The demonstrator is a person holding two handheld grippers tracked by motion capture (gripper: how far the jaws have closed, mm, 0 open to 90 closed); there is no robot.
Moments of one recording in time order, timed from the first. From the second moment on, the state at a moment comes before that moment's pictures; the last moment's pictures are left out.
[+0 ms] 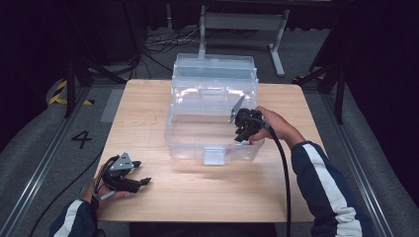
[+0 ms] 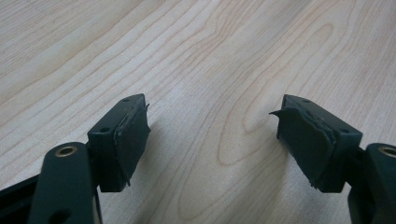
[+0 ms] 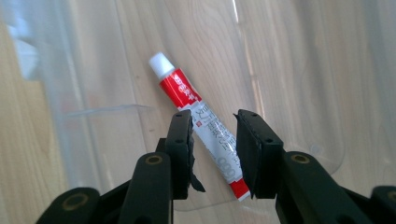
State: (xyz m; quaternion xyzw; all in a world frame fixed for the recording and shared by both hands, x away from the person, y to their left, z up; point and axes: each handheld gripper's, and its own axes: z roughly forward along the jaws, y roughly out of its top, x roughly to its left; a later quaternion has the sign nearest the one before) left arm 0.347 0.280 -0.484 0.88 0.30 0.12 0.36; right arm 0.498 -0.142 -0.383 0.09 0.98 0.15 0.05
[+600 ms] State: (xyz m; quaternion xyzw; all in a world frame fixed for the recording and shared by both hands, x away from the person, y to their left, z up) left arm 0.352 0.265 -0.465 0.88 0.30 0.12 0.34; right arm 0.471 -0.187 -0.352 0.12 0.93 0.32 0.12
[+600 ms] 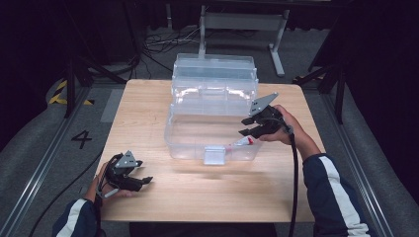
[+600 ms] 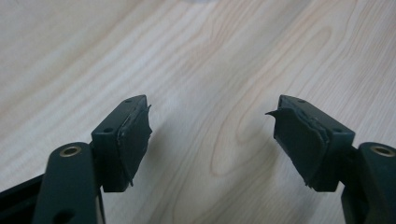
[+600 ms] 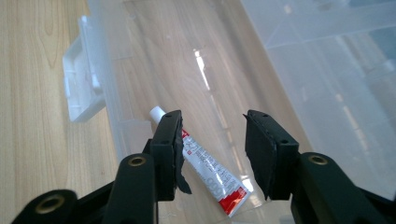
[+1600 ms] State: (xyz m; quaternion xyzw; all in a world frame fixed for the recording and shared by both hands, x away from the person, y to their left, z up) left arm 0.410 0.177 -0.394 0.90 0.19 0.14 0.37; right arm 0.559 -0.173 -0.288 0.20 0.88 0.36 0.22
